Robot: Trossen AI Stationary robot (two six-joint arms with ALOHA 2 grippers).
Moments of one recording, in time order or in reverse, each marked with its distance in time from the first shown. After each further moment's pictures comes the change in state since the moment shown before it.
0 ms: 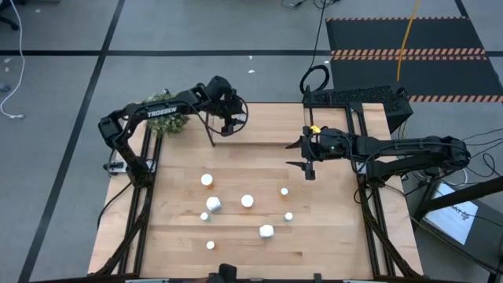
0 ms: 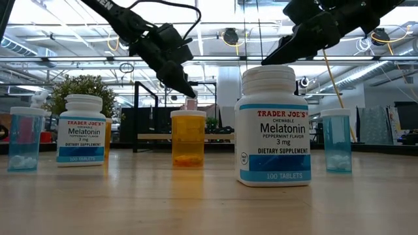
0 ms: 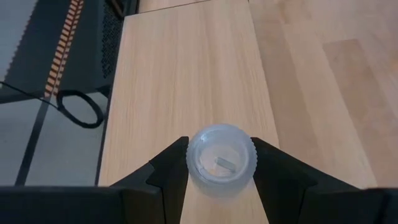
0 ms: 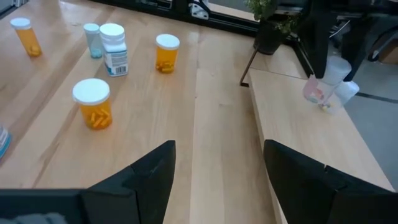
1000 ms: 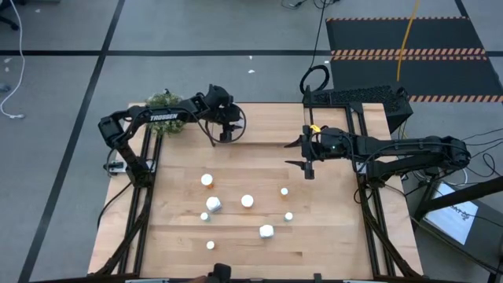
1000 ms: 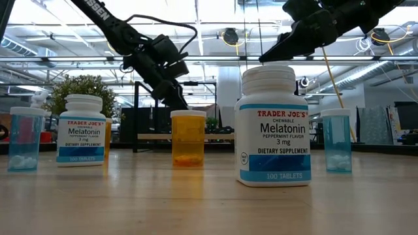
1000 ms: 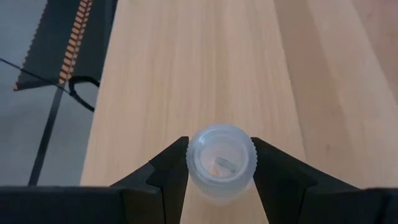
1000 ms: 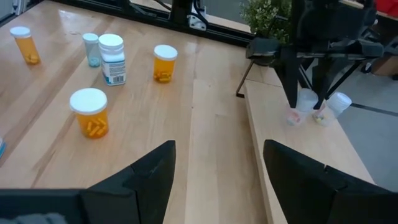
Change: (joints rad) left arm 0.001 0.001 -0.170 0.173 -0.084 0.007; right arm 0.000 0.000 0.000 0.041 0.000 -0.018
